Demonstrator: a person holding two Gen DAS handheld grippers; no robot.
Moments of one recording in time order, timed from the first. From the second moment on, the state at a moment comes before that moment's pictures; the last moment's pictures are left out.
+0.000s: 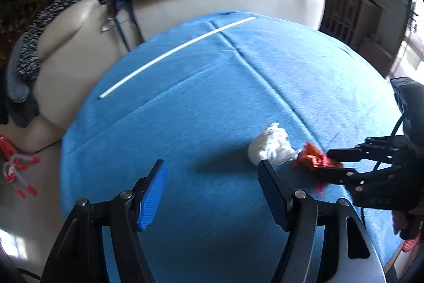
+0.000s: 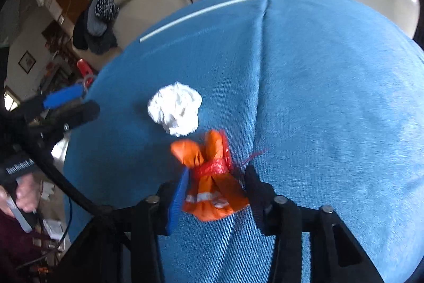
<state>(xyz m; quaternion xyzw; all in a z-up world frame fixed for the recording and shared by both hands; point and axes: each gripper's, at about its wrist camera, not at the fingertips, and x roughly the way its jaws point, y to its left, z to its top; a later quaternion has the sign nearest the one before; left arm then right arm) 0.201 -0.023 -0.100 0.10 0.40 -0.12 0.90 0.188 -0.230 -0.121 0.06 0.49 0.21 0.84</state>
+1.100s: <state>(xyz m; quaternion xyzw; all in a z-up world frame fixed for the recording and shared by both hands) 0.186 -0.091 -0.089 0.12 0.39 -0.16 0.90 0.081 -0.301 -0.082 0.18 0.40 0.16 0.89</state>
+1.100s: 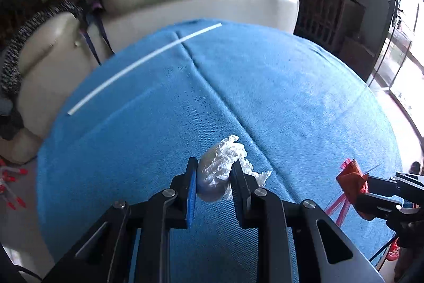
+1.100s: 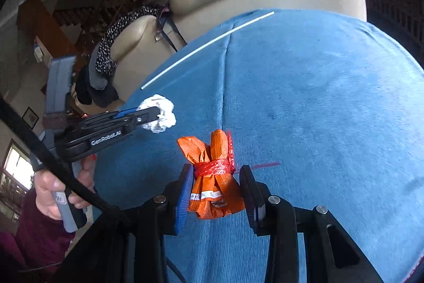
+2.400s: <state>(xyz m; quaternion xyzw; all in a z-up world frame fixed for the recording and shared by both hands) 0.025 -0.127 -0.033 0.17 0.26 -0.12 0.94 -0.077 -0.341 -0.022 0.20 0.30 0.13 0.92</state>
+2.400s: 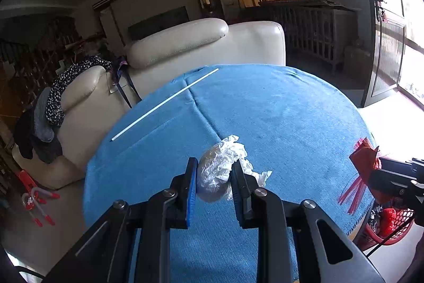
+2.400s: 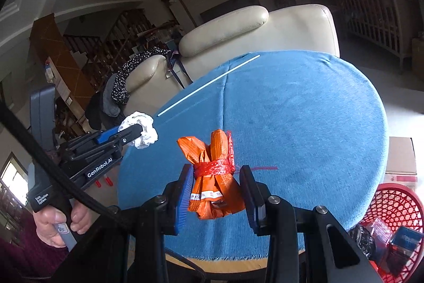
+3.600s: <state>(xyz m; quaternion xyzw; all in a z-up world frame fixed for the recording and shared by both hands) 0.000 -0.168 -0.027 0.21 0.23 -0.14 0.94 -0.121 -0.371 -0.024 0.22 0.28 0.11 0.93</state>
